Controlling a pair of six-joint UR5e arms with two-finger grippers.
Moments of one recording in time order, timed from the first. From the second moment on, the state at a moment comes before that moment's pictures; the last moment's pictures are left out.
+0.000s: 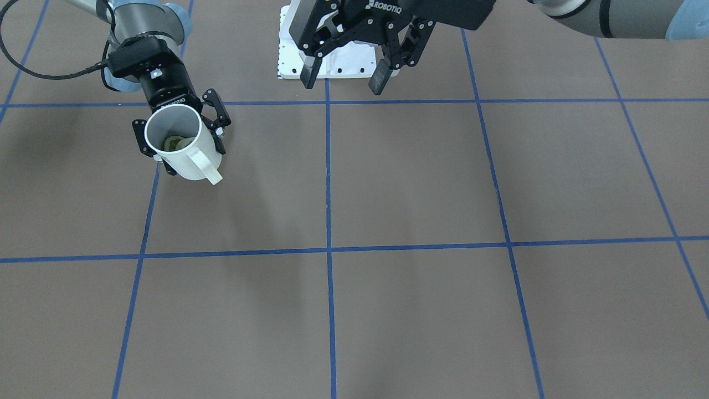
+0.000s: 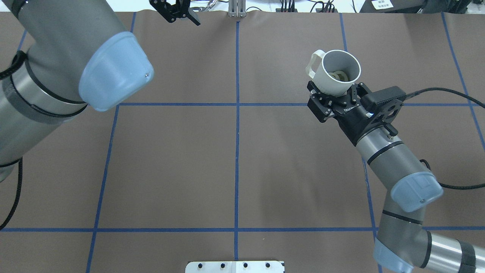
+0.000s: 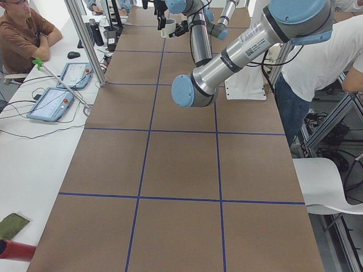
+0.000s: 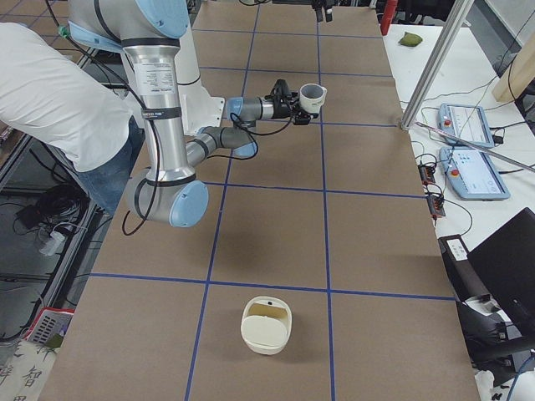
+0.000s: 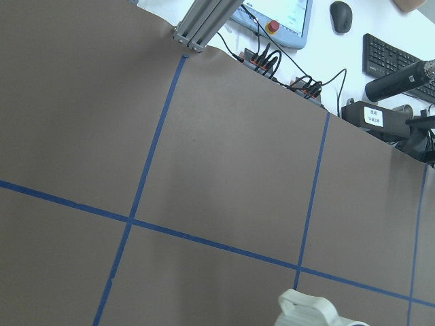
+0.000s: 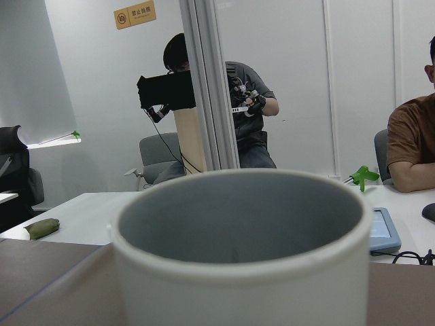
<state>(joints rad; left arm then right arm) -0.91 -2.59 -1.85 -1.41 -2.12 -1.48 0.42 -1.42 1.82 -0.28 0.83 0.78</state>
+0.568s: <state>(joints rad) -0.91 -2.49 -1.86 -1.39 -2.13 -1.49 0.45 -1.68 1.86 -0.06 0.82 0.86</state>
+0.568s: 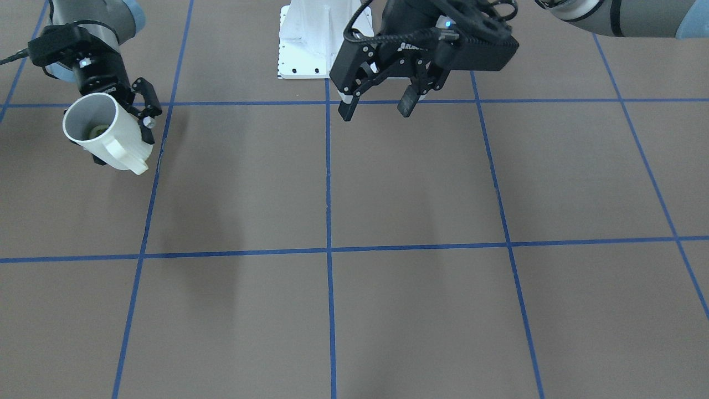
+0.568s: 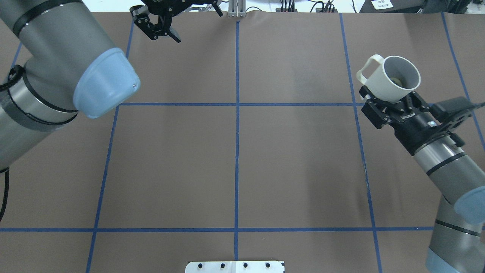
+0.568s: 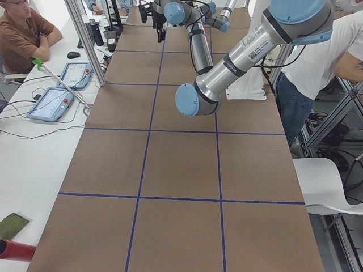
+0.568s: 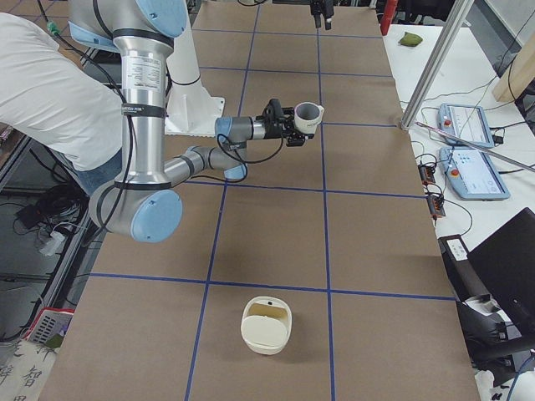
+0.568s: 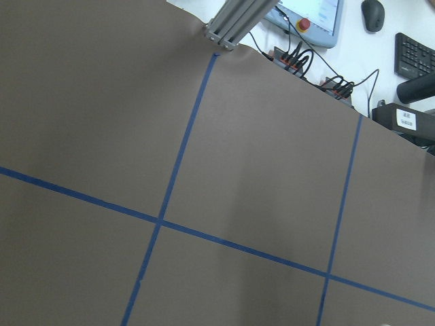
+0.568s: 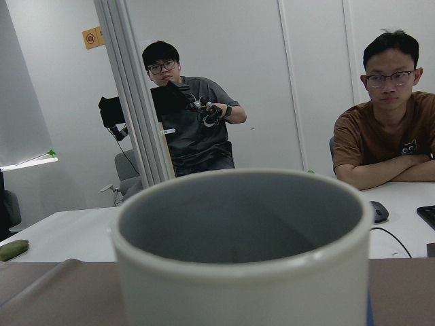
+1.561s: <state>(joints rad) -0.90 -2.48 -1.86 -1.39 -2.12 -1.49 0.50 -1.96 1.50 0.55 0.81 1.13</state>
